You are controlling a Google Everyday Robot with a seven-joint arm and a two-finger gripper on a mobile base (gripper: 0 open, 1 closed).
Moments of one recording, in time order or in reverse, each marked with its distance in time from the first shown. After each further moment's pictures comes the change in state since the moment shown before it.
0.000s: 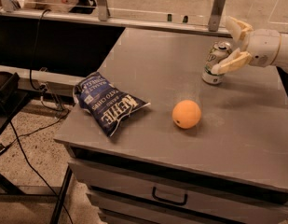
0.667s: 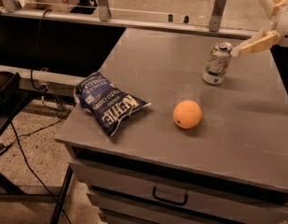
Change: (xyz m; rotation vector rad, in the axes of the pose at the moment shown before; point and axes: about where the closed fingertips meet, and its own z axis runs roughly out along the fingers) arm -0.050 -0.035 -0.050 0.172 0.162 -0.152
